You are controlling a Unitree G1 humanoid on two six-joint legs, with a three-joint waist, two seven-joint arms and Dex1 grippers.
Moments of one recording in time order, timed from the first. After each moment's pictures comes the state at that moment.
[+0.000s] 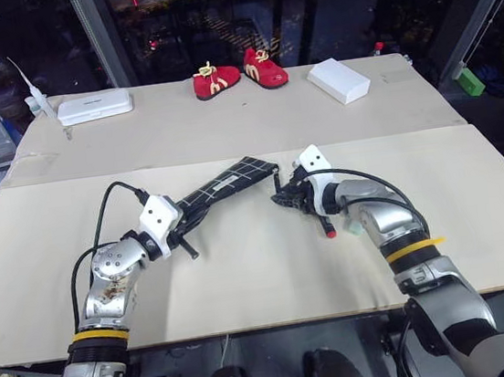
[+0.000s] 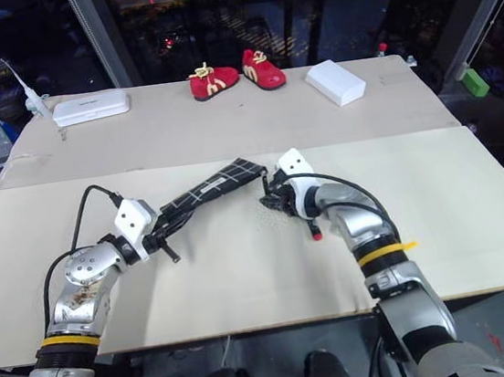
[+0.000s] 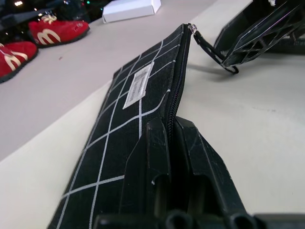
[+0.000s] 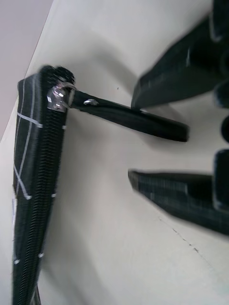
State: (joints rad) left arm -0.37 0.50 0.01 0.22 -0.19 -0.08 -0.80; right arm -0.76 -0.29 0.15 0.43 0.14 0.51 0.71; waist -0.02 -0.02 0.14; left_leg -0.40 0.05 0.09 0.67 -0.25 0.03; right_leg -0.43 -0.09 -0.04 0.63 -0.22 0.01
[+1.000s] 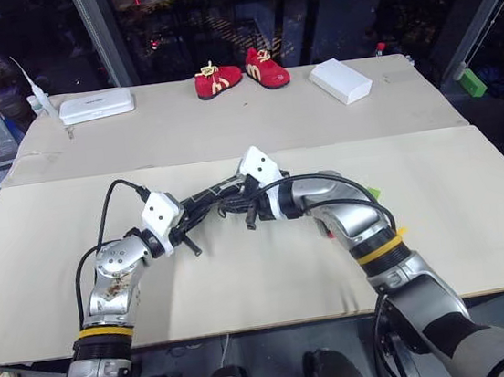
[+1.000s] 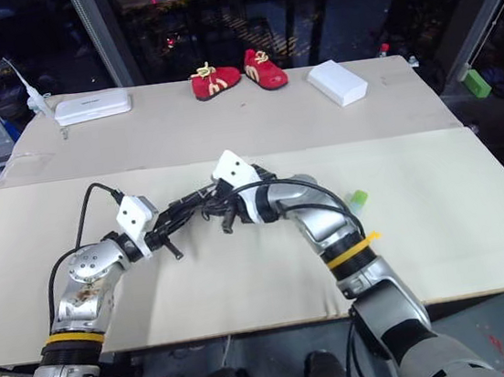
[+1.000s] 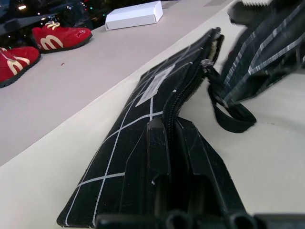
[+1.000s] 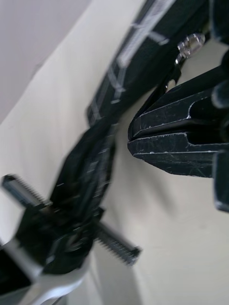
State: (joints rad) left arm -0.39 0.47 0.01 0.24 -0.20 -0.07 -0.82; right arm -0.84 -0.15 0.31 0.25 0.13 0.53 0.86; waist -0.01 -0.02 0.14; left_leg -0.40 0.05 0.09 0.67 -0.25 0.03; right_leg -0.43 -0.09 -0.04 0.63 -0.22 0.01
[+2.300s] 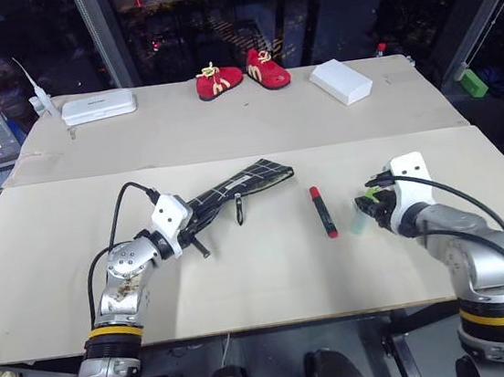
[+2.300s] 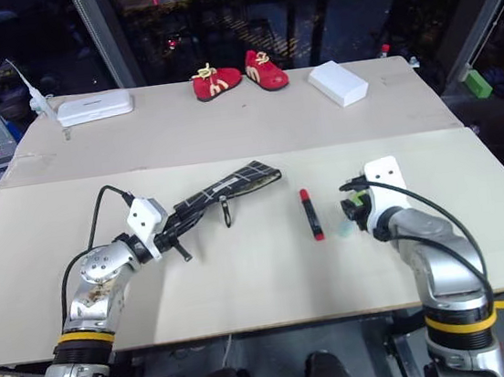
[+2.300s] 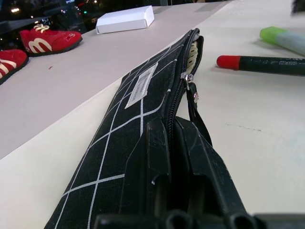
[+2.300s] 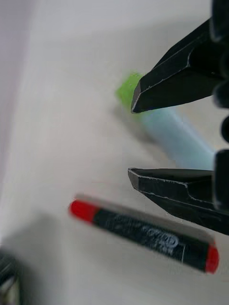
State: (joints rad) left arm -0.39 0.42 0.00 0.25 -0.19 -0.09 -0.82; right arm -0.33 -0.38 -0.17 -0.38 0.14 1.12 0.26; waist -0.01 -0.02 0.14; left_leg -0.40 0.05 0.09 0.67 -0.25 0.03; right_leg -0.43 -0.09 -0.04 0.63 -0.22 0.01
